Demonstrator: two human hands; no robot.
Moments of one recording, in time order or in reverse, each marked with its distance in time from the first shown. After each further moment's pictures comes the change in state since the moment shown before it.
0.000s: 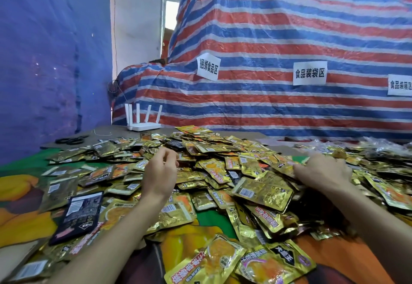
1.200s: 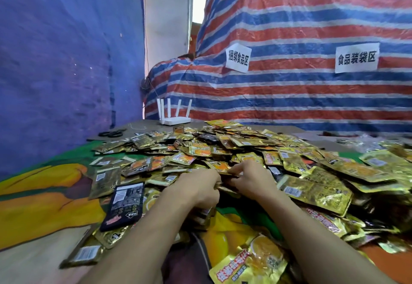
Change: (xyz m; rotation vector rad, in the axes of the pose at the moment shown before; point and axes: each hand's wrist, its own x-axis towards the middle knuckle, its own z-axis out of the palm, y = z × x) left_hand 0.016 -0.015 -0.020 1.041 -0.746 0.086; right_hand -0.067 -0.177 0.090 0.336 -0.246 -0.599
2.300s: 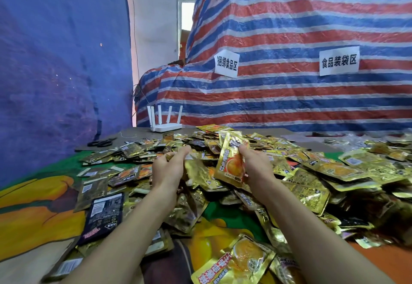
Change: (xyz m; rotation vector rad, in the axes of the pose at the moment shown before) left_hand -0.006 0.007 -0.014 -1.450 0.640 -0.418; right_hand 0.000 0.010 -0.031 1.264 0.166 0.339
